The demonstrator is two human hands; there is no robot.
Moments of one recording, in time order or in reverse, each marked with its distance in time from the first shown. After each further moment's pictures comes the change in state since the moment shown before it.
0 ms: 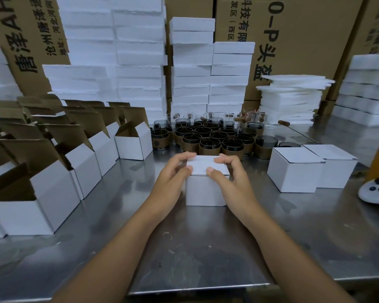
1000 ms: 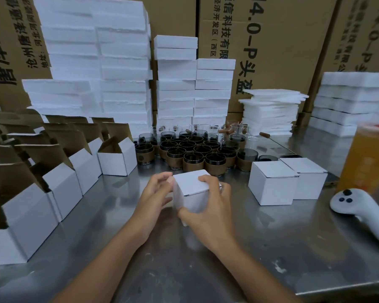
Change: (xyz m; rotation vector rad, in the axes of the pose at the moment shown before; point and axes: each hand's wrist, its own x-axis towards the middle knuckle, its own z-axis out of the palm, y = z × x) left_hand 0.006 -0.008 0.005 -0.194 0.092 -0.159; right_hand -0.023 -0.005 0.006 -0.472 0.096 -0.025
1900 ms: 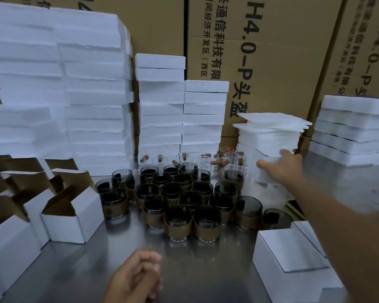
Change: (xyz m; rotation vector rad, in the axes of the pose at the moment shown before) left_hand 0.056 -0.031 0.012 0.025 0.056 -0.078; right_hand 0.297 0.103 -0.144 -0.384 0.257 0.378
